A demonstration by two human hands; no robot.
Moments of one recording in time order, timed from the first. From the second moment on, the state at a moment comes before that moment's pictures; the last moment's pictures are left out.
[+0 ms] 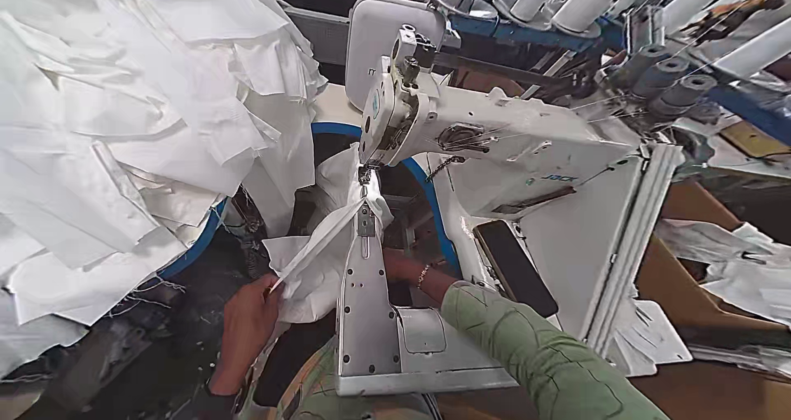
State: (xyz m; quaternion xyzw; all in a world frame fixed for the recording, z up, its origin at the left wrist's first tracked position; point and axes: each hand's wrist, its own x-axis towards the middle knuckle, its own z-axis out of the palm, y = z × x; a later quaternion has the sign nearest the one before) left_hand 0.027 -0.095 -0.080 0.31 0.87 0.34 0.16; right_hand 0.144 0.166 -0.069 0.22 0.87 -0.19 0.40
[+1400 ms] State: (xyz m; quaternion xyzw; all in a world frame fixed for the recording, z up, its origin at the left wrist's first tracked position) left_hand 0.049 0.033 -0.069 0.45 0.68 0.57 0.03; right_hand 0.167 0.072 0.042 0.26 0.96 0.08 0.00
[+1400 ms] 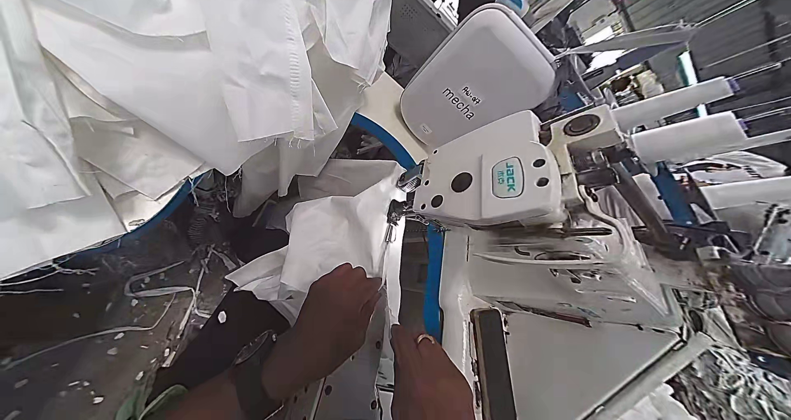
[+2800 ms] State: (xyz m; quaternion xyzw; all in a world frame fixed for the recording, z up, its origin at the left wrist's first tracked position) left_hand 0.059 0.012 -0.066 0.45 0.68 0.56 0.08; right_hand 0.200 0.072 0.028 0.32 0.93 -0.03 -0.21
